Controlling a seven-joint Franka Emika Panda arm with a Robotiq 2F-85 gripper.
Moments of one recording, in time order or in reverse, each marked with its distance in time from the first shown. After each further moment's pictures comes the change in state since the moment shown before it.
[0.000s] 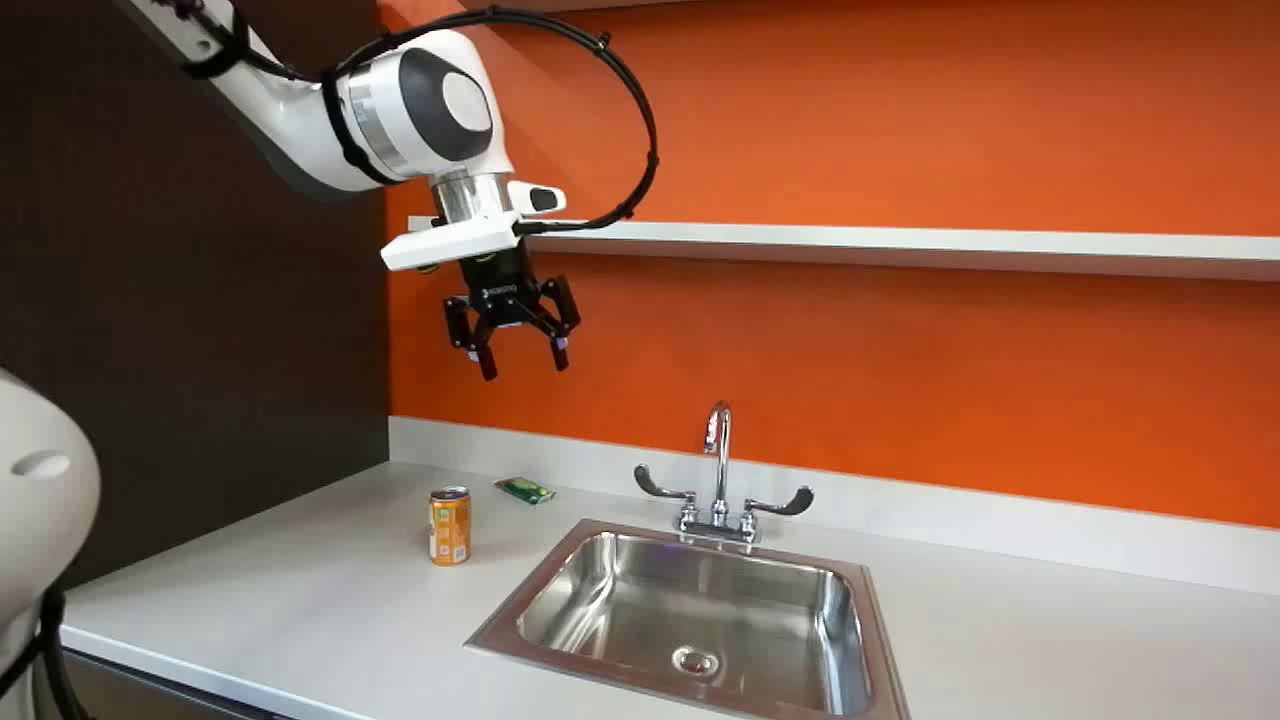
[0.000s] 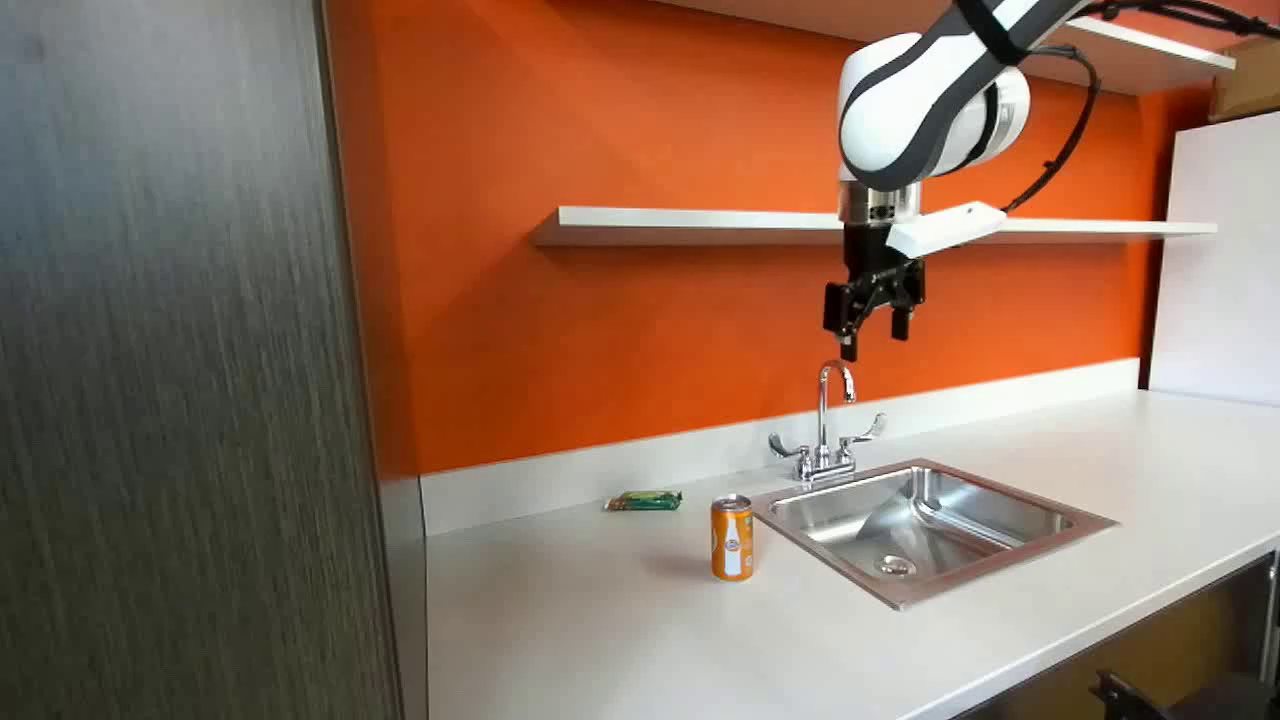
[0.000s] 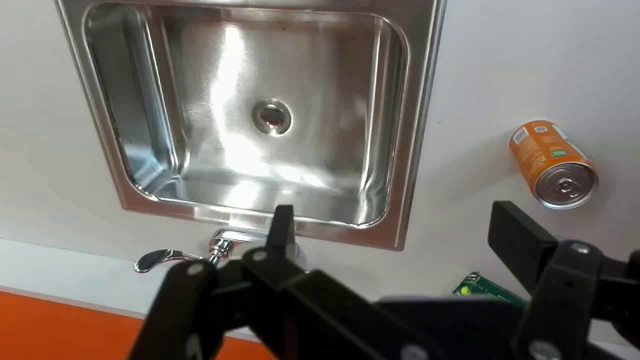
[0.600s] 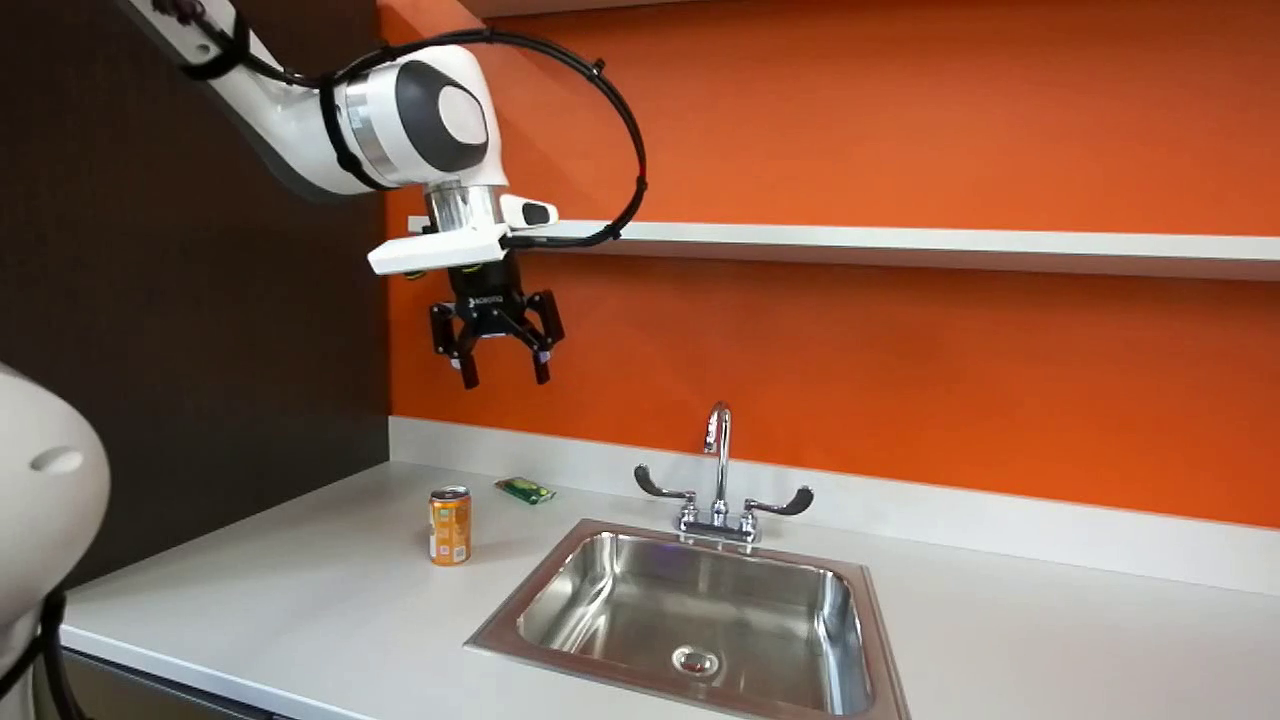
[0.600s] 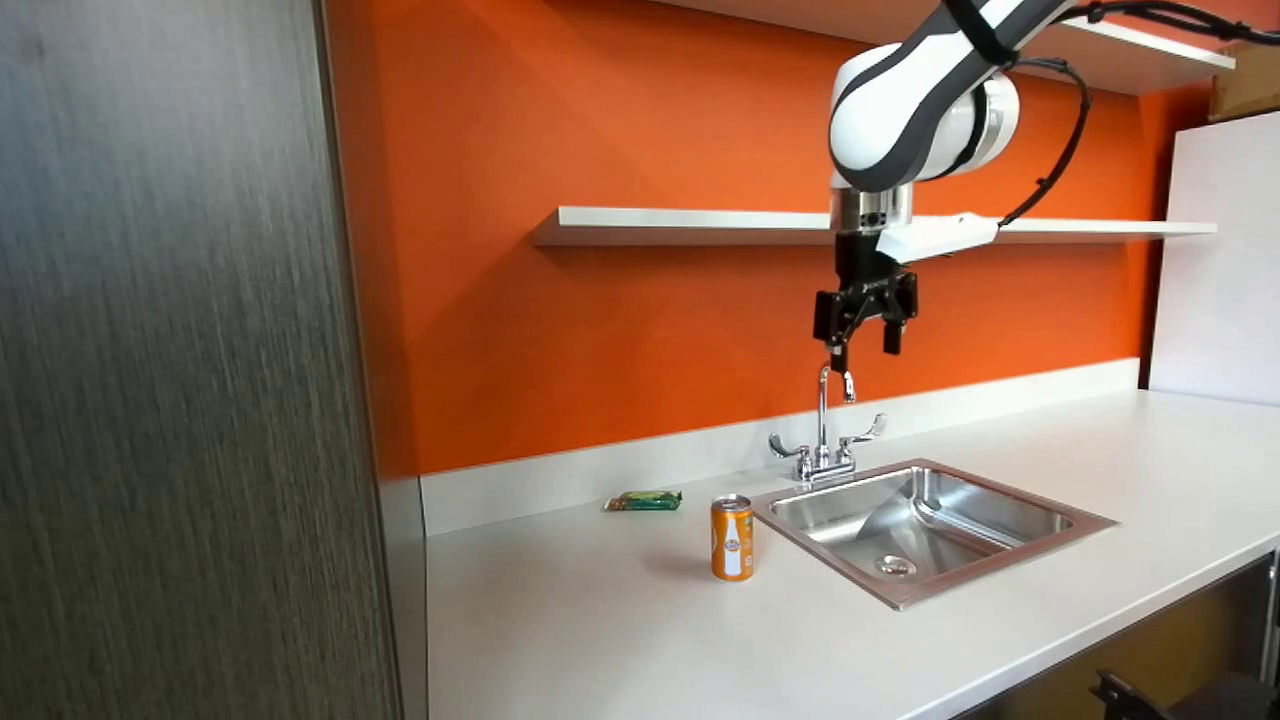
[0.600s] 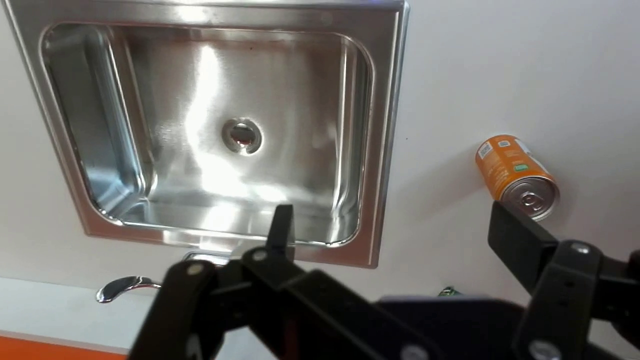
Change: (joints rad) arm 0.035 0.018 -0.008 0.000 0.065 -0.028 -0.004
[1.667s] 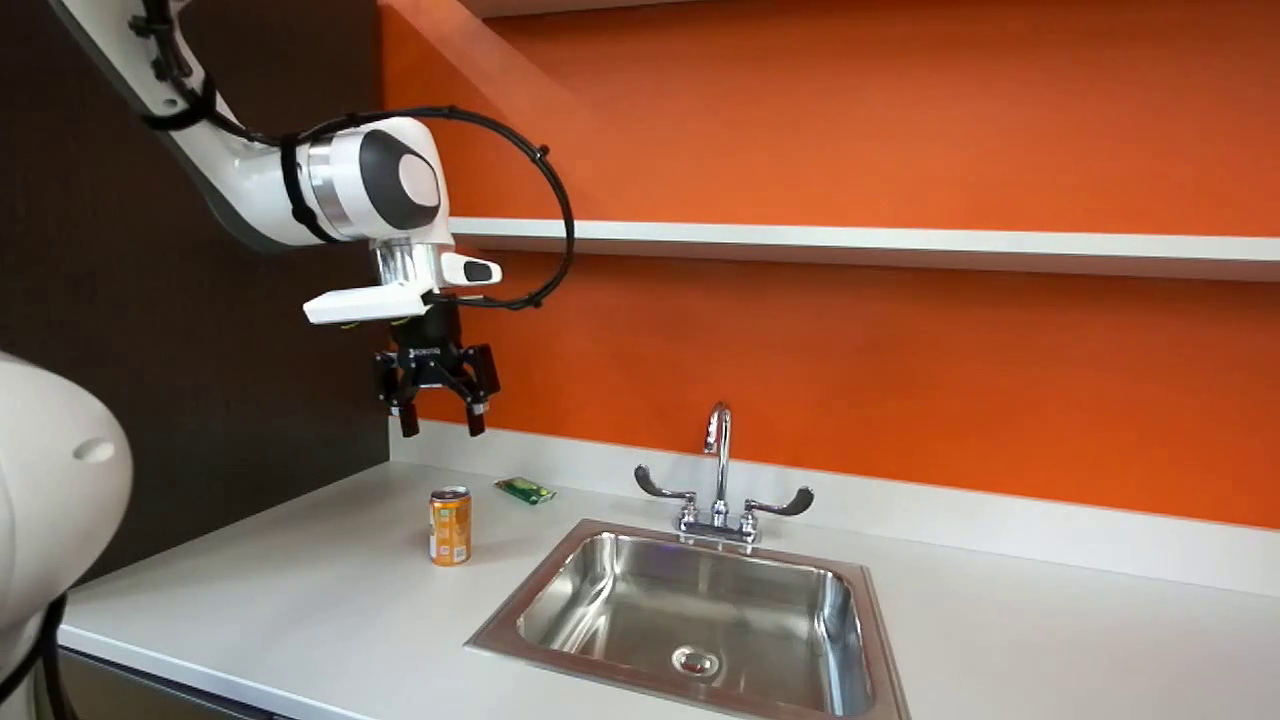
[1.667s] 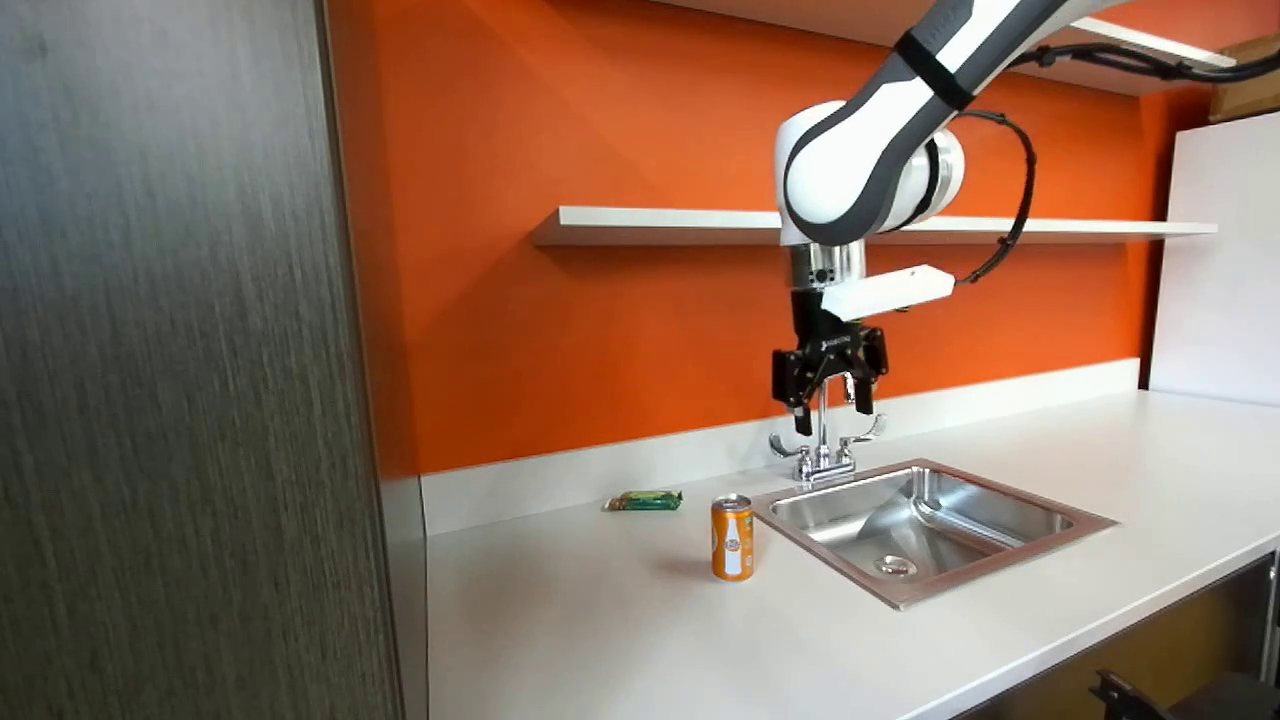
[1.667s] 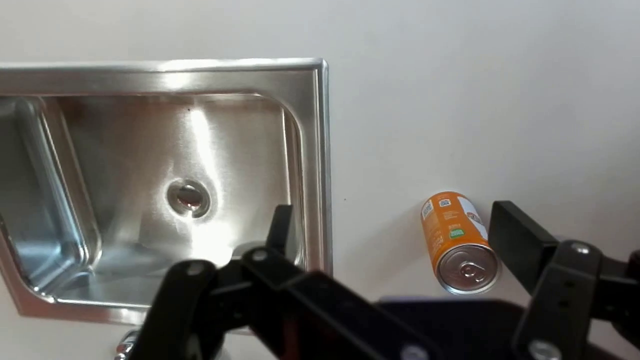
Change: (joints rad) arm 0.090 0.095 0.070 -0.048 0.019 0.011 0.214
